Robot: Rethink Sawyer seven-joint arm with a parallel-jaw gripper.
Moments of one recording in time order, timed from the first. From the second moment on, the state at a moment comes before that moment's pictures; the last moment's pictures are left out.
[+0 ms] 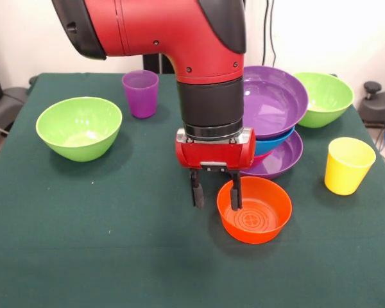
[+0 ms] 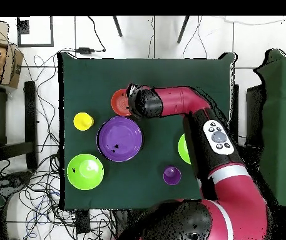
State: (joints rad) arm -0.52 -0.46 0.48 1.40 -0.52 0.47 2.11
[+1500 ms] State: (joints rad) arm -0.47 -0.46 0.42 1.45 -0.56 0.43 2.11
